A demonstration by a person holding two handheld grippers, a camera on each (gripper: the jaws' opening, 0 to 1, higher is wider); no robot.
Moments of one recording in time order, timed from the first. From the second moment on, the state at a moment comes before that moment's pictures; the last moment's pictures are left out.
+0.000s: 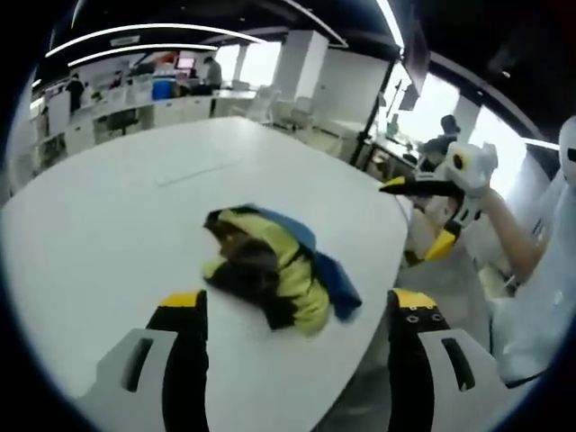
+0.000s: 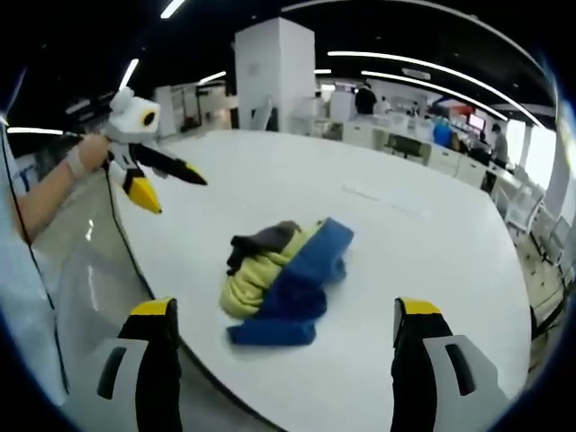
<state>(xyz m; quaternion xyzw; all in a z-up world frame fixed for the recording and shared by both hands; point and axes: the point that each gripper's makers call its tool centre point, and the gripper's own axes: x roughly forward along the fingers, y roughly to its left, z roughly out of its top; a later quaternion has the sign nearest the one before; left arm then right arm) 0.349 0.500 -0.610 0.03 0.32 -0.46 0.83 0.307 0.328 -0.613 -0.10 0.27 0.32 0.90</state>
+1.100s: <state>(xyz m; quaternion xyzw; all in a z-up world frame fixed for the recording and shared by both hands) 0.373 0.474 -0.637 -0.01 0.33 -0.47 0.81 0.318 0.316 -0.602 -0.10 0.25 0.31 0.91</state>
